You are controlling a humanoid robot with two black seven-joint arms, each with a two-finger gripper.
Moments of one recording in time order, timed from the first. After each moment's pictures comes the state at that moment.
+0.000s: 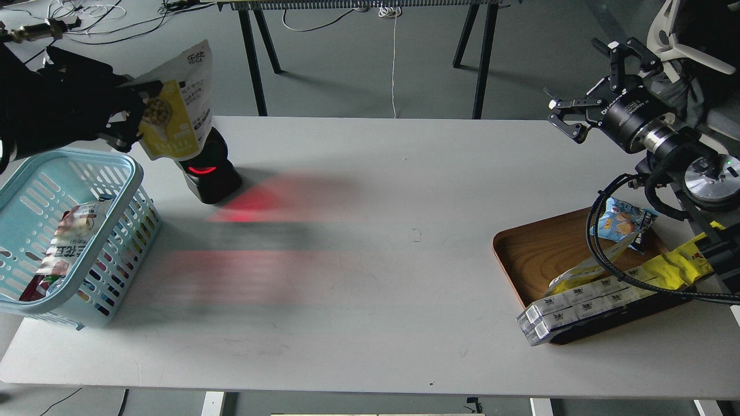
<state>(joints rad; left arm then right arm) -0.68 1.33 -0.87 -1.76 2.01 -0.32 -0.22 0.73 -0.47 0.96 0.85 0.20 0.32 -0.17</state>
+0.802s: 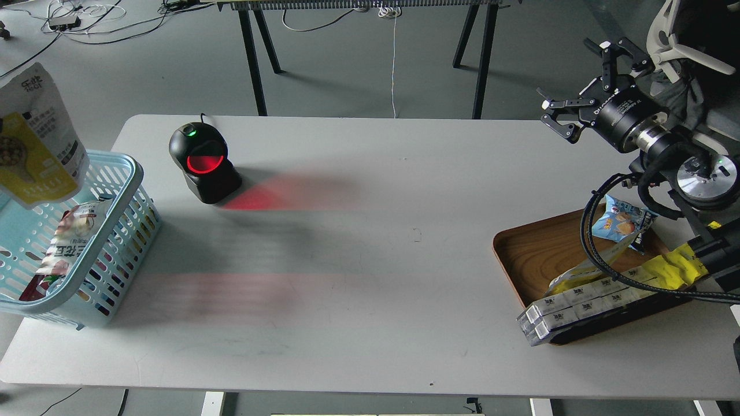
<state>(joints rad) -0.68 1.71 -0.36 -1.62 1.76 0.16 -0.31 0.73 -0.45 0.96 0.85 0.18 0.32 -0.17</state>
